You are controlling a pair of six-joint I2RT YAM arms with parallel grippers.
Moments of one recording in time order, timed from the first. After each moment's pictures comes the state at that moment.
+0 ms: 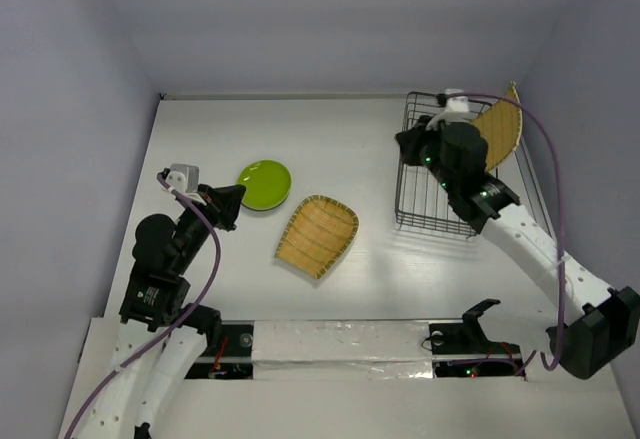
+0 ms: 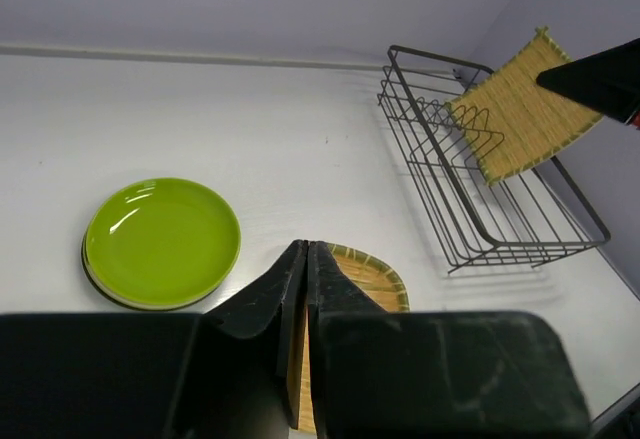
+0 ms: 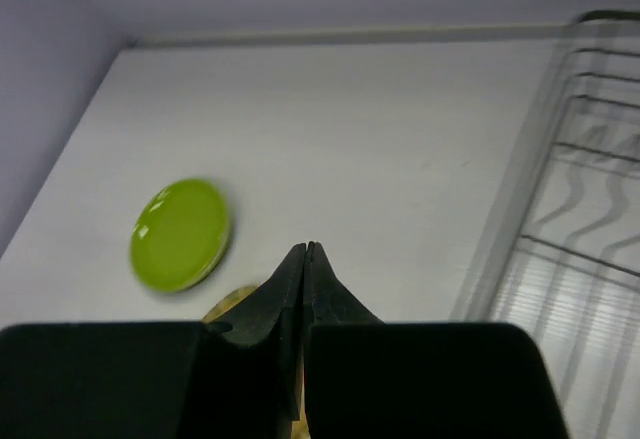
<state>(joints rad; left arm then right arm) -0.28 0.45 0.67 -0.24 0.17 -0.36 0.56 1.18 1.07 -0.09 0.14 0.36</state>
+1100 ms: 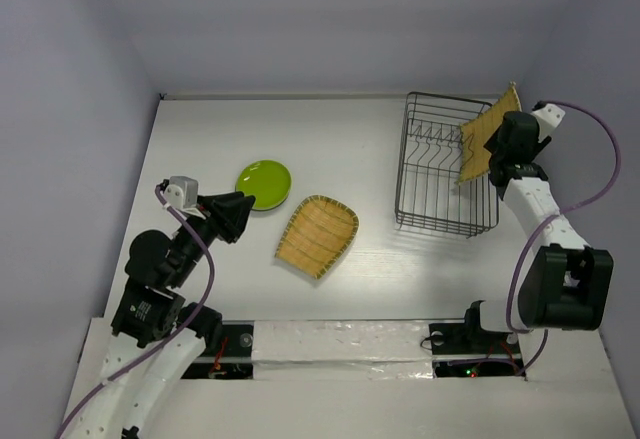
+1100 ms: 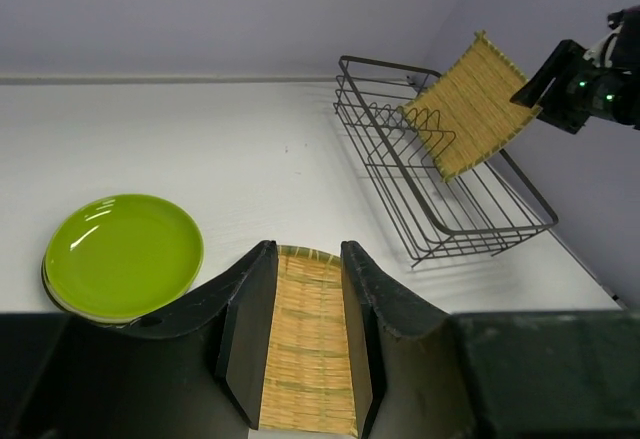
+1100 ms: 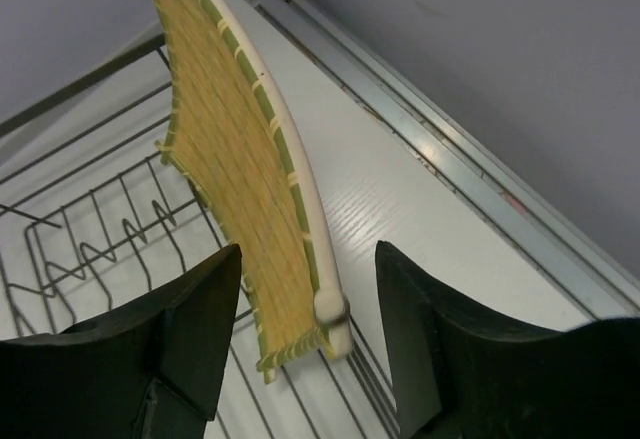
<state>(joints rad) -0.40 0.36 0.67 -0.26 0.13 -0.36 -0.09 1.35 1.02 -0.07 0.55 0.39</state>
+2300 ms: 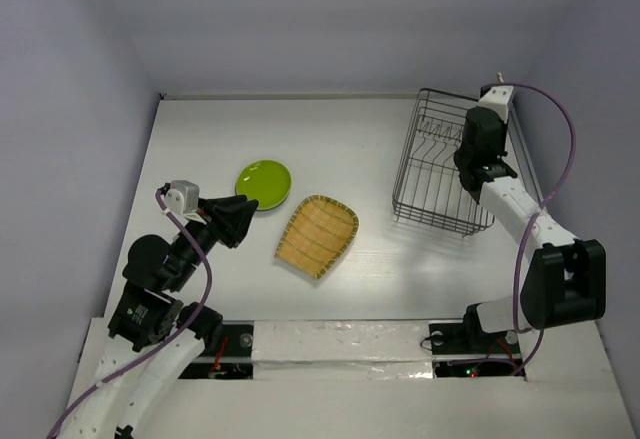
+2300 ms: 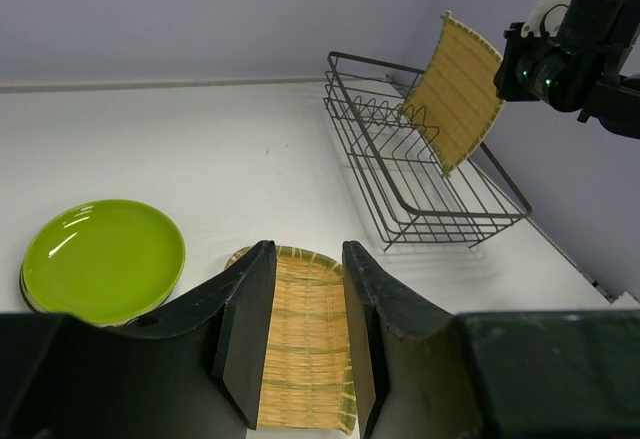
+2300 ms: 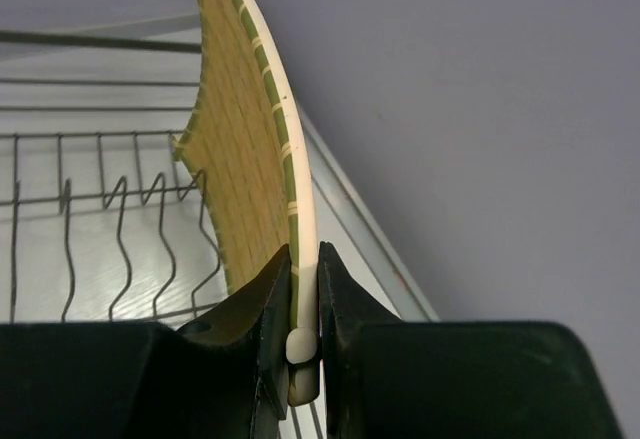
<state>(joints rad) -0.46 0.33 0.67 -0.26 0.11 -0.36 0.14 1.40 1.03 0.11 0.82 -0.15</state>
